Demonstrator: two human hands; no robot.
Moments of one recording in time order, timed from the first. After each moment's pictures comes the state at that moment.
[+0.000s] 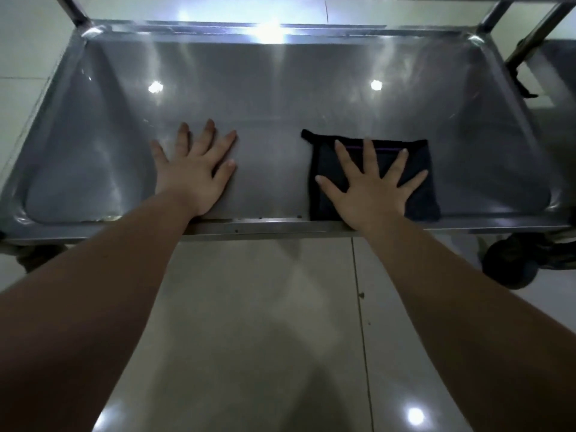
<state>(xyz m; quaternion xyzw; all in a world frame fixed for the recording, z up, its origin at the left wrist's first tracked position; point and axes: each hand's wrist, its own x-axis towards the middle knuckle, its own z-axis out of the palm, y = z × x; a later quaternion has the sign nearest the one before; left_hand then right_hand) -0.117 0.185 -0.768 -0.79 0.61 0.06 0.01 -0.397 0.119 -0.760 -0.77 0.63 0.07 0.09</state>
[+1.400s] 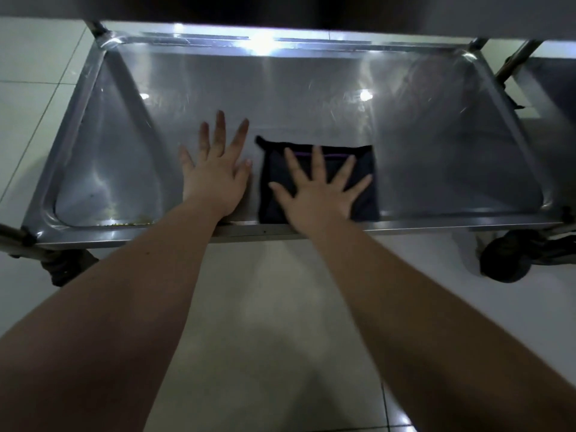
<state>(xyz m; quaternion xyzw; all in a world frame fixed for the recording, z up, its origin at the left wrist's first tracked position) -0.121 0.193 -0.766 -0.78 0.62 0.06 -0.09 -0.302 0.160 -0.759 -0.79 0.60 0.06 0.10</state>
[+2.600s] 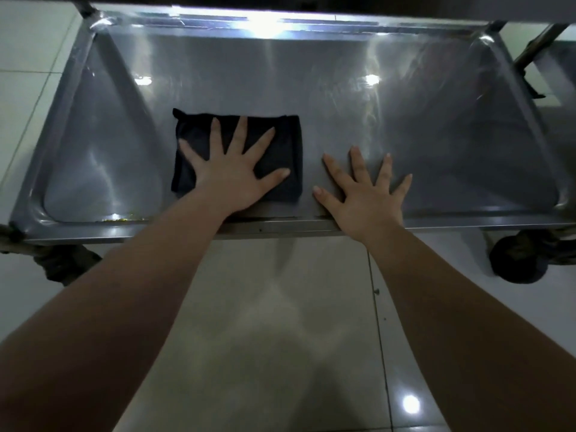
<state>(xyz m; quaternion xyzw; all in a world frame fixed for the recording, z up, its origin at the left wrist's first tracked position) -0.131 0.174 -0.763 -0.79 0.61 0.10 0.03 -0.367 0.140 -0.770 -0.80 0.59 0.07 0.09</state>
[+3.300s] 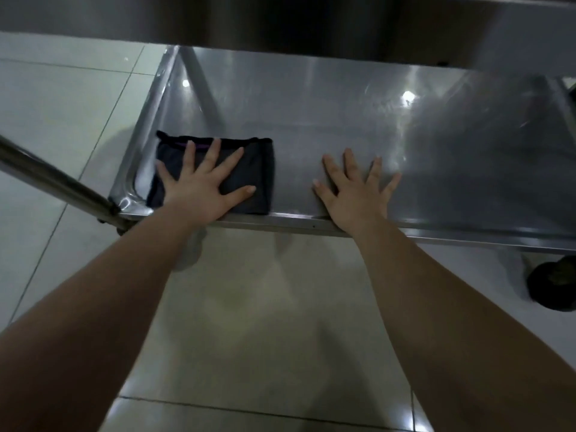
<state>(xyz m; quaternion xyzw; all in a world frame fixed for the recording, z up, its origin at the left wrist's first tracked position) -0.020 0.269 -0.759 -0.83 0.54 0.13 0.03 -0.277 0.157 -0.766 -0.83 0.55 0.07 0.11</state>
